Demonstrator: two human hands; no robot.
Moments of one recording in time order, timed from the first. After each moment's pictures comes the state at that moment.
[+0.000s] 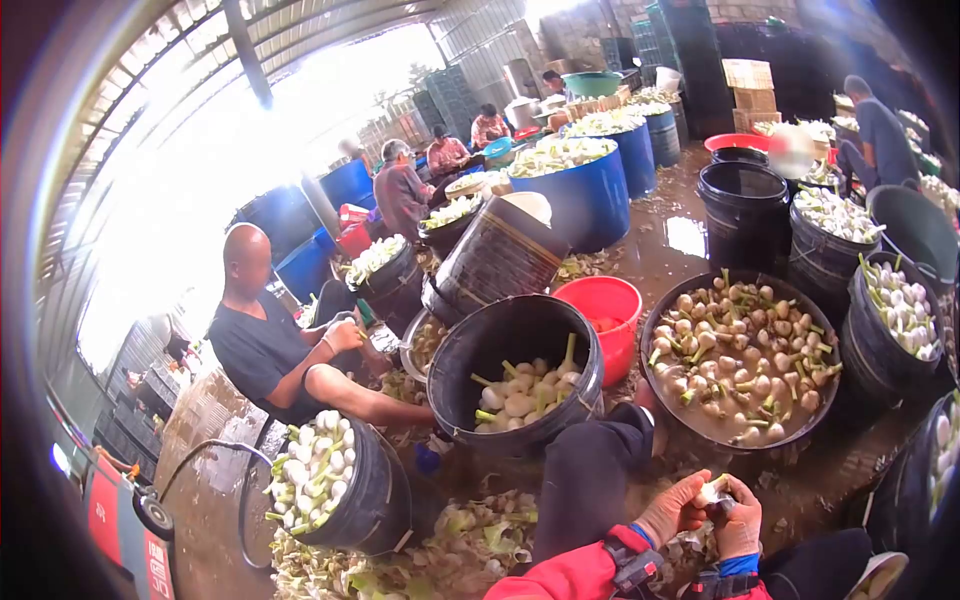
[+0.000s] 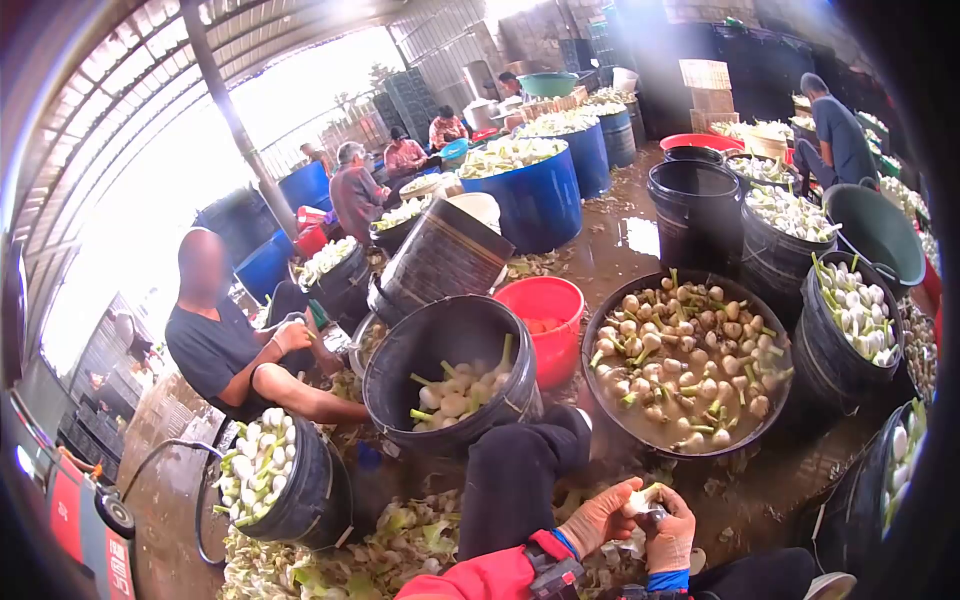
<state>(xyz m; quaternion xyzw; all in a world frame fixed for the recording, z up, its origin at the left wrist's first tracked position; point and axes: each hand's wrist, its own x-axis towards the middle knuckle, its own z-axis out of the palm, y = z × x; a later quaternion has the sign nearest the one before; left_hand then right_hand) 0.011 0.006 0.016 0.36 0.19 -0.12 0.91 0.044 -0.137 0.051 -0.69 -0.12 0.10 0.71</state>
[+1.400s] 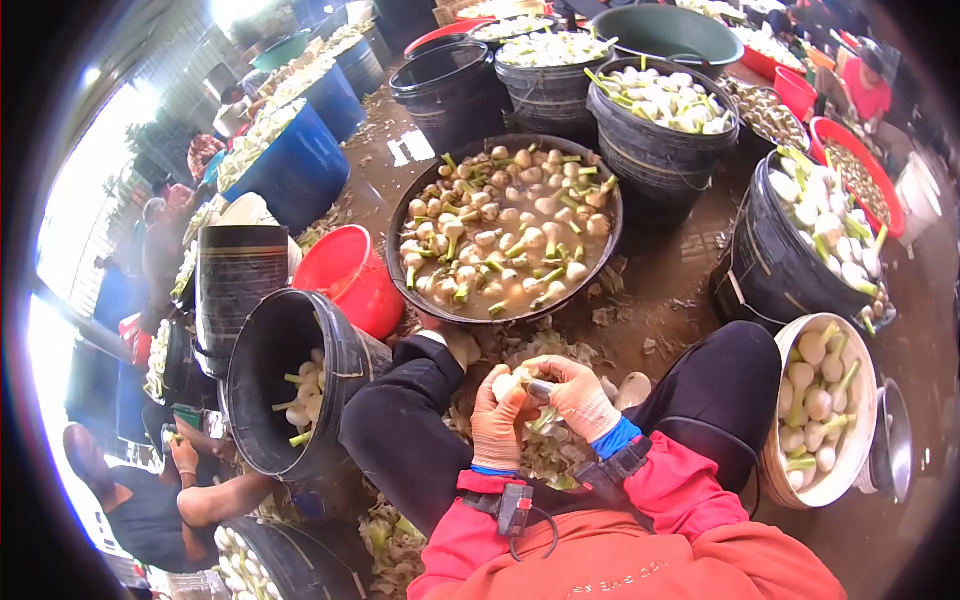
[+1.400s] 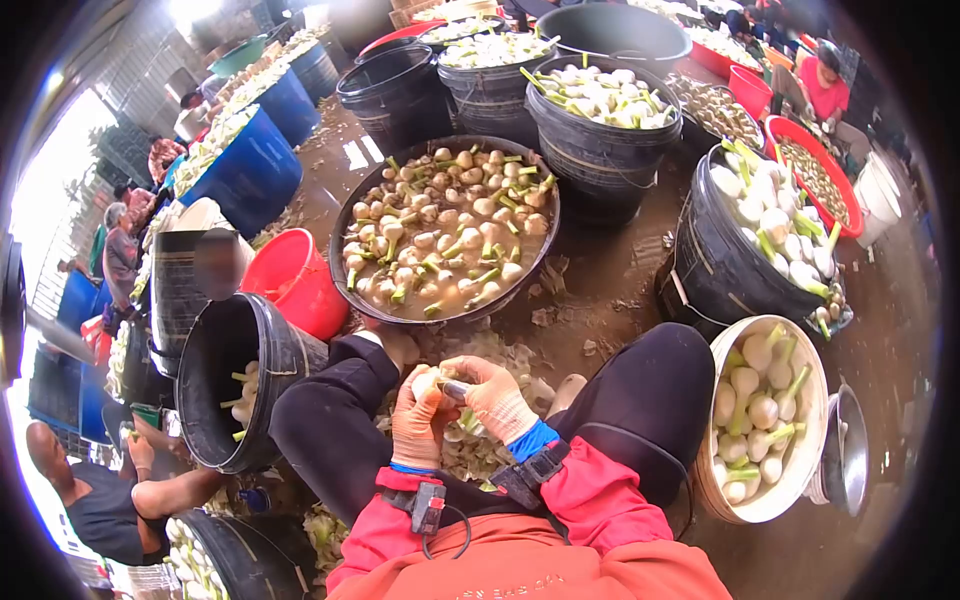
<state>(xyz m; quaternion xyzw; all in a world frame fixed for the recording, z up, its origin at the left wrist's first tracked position) 0.003 0.000 0.034 0.47 0.13 0.00 0.87 0.044 -0.127 0.036 -0.50 0.02 0.19 0.84</state>
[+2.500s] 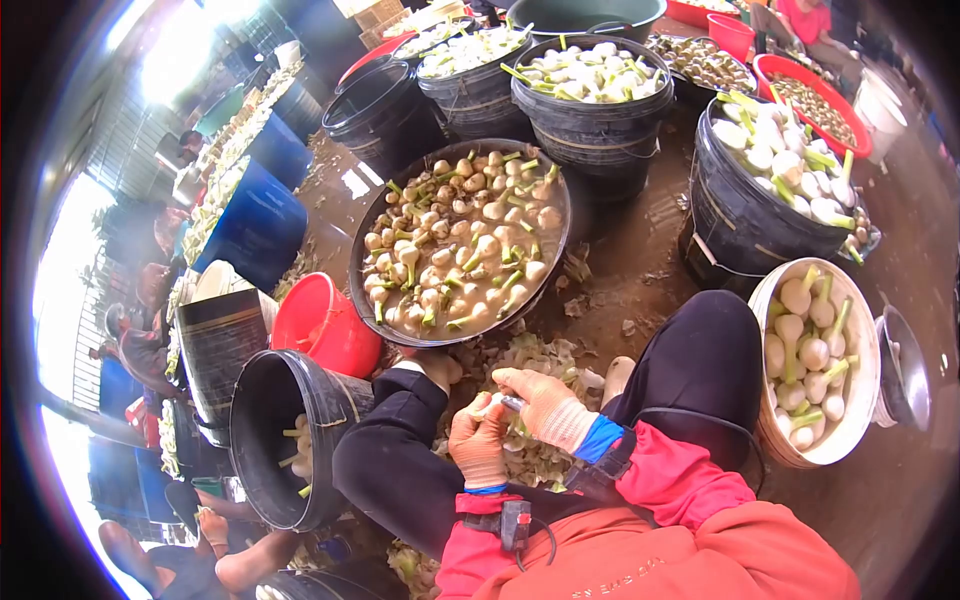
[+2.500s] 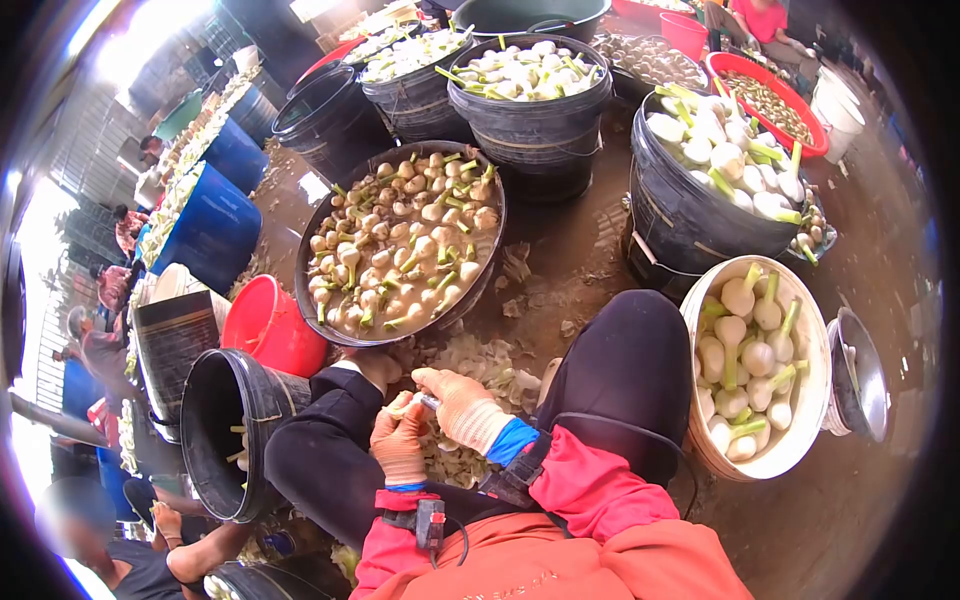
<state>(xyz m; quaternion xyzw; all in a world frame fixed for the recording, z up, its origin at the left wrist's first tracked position) 0.003 -0.002 0.026 0.66 0.17 0.05 0.73 0.042 -0.129 0.023 -0.83 -0.14 -0.06 0.54</state>
